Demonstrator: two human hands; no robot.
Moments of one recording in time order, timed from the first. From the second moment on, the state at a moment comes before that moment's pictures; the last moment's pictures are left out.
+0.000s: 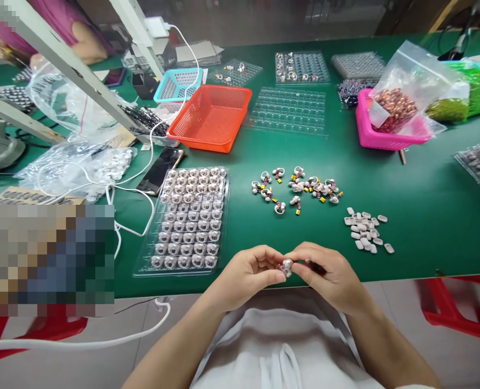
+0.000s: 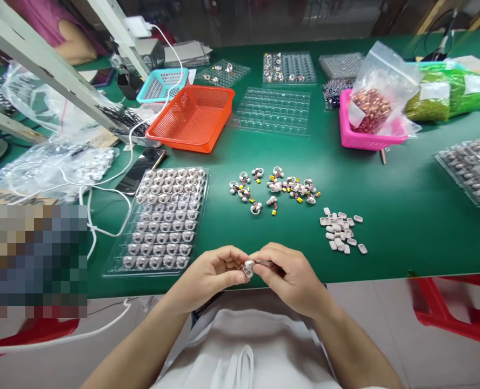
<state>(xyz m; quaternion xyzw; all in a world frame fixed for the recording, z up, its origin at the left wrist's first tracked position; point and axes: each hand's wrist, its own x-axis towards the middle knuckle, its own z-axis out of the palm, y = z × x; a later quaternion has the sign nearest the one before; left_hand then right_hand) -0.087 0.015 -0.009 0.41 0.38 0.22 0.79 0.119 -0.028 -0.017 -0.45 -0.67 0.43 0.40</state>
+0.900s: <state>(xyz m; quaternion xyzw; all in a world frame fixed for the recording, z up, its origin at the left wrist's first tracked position) -0.091 0.002 -0.003 0.41 0.39 0.28 0.78 0.121 -0.017 -0.020 -0.33 -0.74 0.34 0.48</state>
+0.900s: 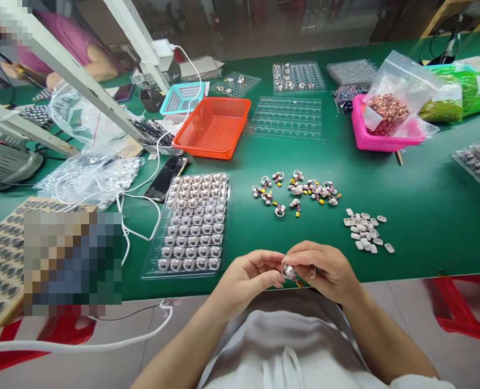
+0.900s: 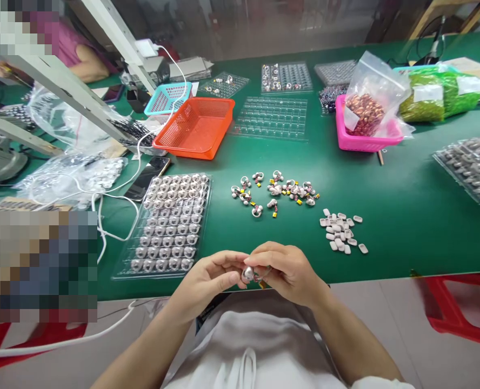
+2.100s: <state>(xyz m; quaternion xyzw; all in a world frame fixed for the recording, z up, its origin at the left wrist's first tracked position) -0.072 0.001 0.008 0.41 0.45 0.32 0.72 0.116 -0.039 -0.019 -0.46 -0.73 0.27 0.43</state>
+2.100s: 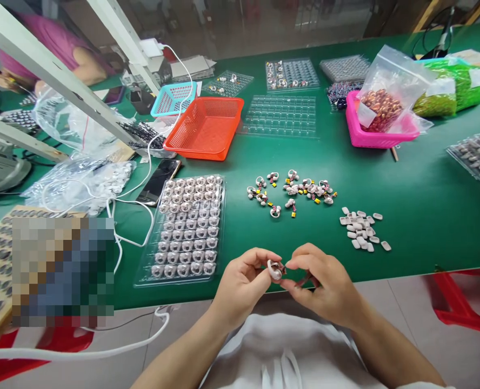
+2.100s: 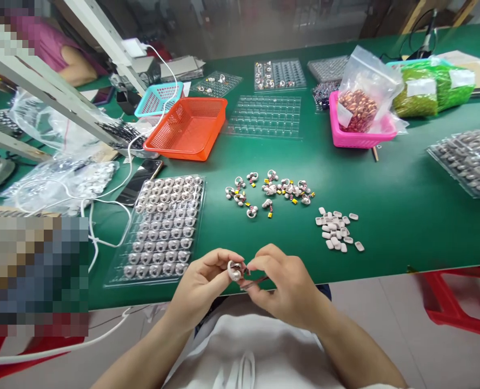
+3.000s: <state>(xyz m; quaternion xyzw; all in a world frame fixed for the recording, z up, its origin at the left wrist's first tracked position) -0.069 -0.008 -0.018 0.46 0.42 0.41 0.67 0.087 -0.040 -0.034 -0.48 -0.50 0.49 0.53</state>
